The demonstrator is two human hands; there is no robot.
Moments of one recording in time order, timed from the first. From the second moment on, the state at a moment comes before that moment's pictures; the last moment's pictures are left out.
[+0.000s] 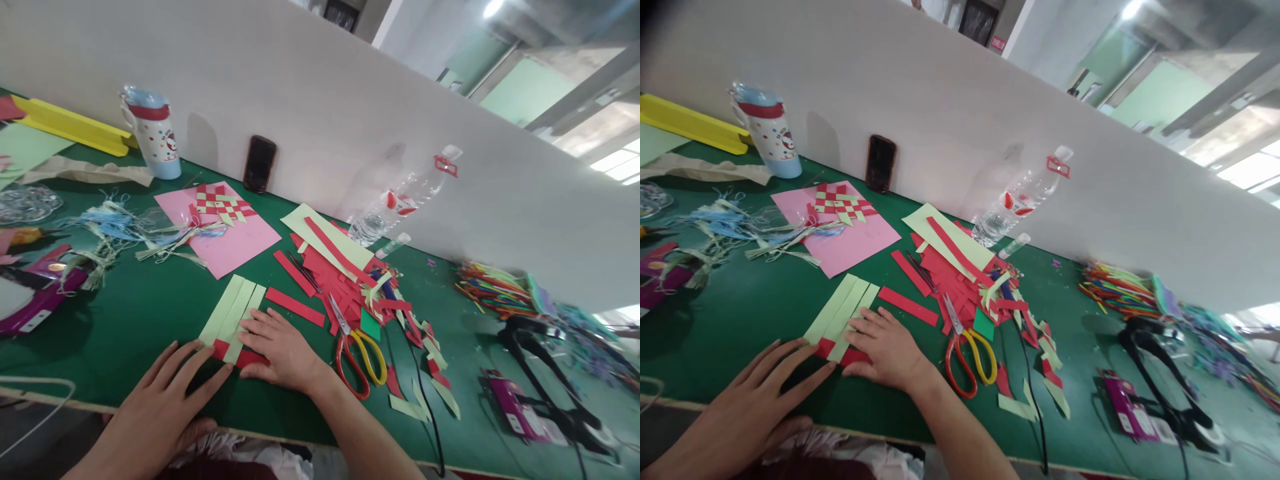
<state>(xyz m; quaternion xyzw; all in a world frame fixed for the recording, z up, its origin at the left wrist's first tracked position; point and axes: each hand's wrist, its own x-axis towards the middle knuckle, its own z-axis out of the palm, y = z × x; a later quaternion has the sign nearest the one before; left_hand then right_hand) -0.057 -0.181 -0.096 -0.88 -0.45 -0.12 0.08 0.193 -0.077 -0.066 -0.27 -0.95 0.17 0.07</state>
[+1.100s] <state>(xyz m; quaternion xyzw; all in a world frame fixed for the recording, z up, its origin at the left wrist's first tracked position) -0.063 -0.167 -0.090 -0.90 -0.41 -0.13 0.07 0.197 -0.080 -0.063 -0.29 -0.94 0.15 0.08</state>
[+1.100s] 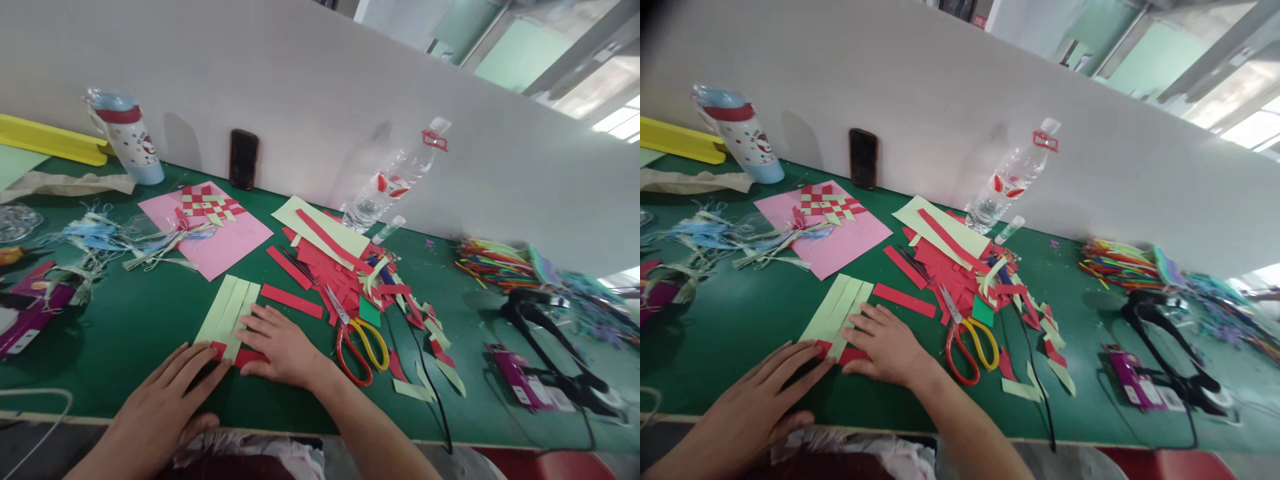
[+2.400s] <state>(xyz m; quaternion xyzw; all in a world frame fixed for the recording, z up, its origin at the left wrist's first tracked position) -0.070 -0.175 -0.096 -0.88 -0.44 -0.17 0.08 0.207 -0.137 -0.061 -0.31 -0.92 0.16 0.15</state>
